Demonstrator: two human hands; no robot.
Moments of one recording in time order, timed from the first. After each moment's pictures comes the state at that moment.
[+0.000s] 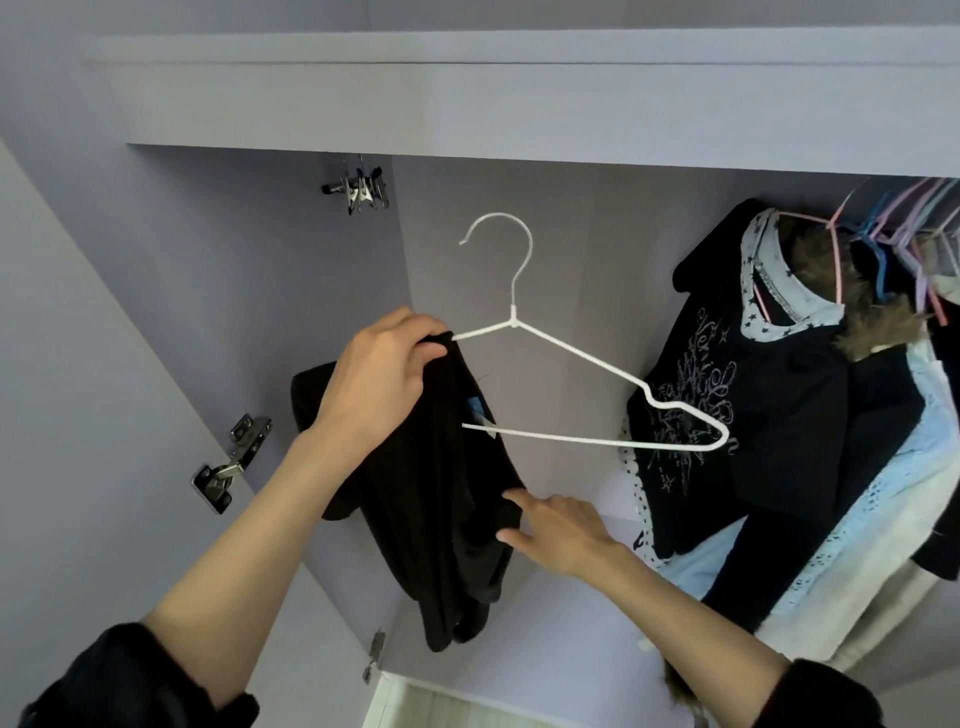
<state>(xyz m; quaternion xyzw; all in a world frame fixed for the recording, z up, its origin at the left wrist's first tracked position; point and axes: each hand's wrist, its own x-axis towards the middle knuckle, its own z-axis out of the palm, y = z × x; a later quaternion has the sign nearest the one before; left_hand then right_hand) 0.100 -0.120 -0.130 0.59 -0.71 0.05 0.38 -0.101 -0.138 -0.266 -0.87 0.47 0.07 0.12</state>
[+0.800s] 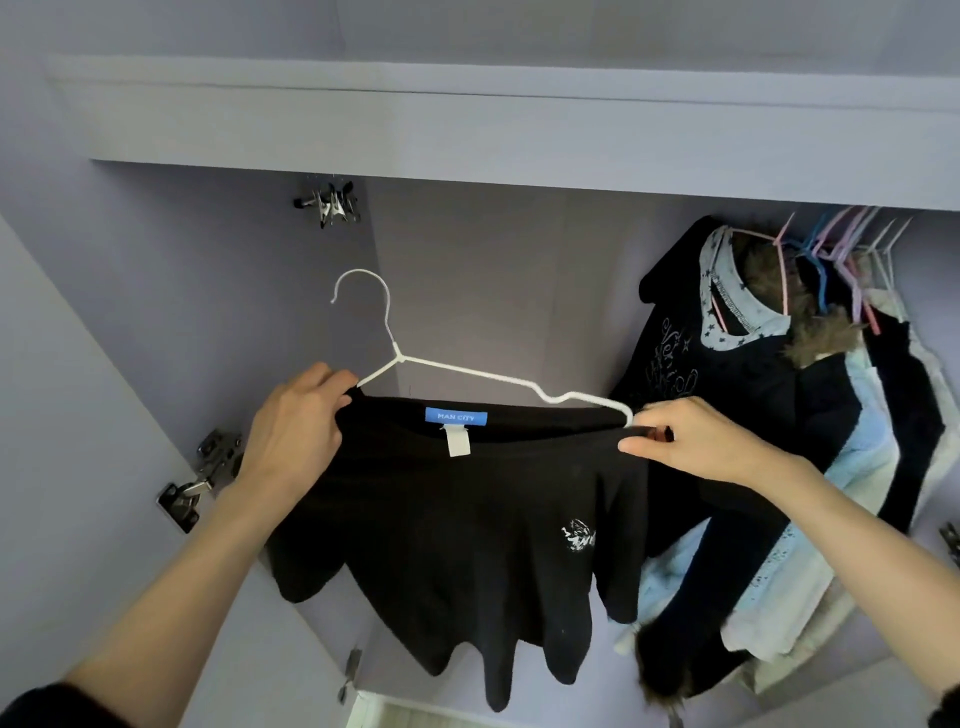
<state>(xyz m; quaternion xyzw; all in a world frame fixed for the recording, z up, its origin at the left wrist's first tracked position) 0.140 -0.101 -0.162 0.68 -0.68 0.13 0.23 -0.232 -0.194 -0.167 -0.86 0.47 -0.13 0.18</state>
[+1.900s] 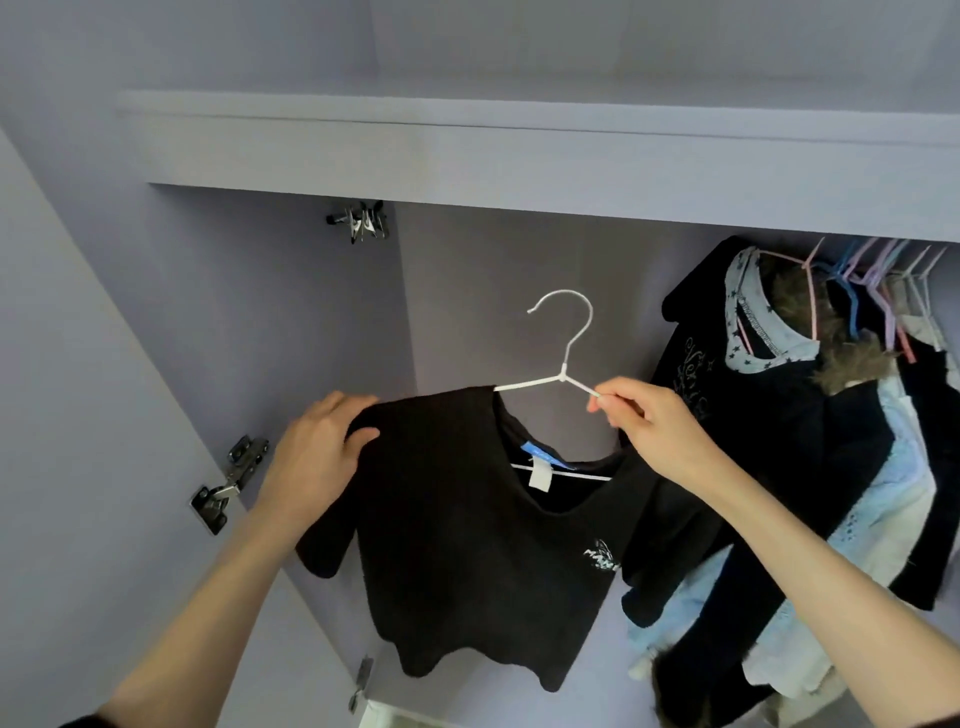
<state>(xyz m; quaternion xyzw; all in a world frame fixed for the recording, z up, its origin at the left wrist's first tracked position) 0.147 -0.089 -0.168 0.70 -0.66 0.02 0.28 -0.165 -0.177 -0.145 -0.78 0.45 -0.32 0.30</state>
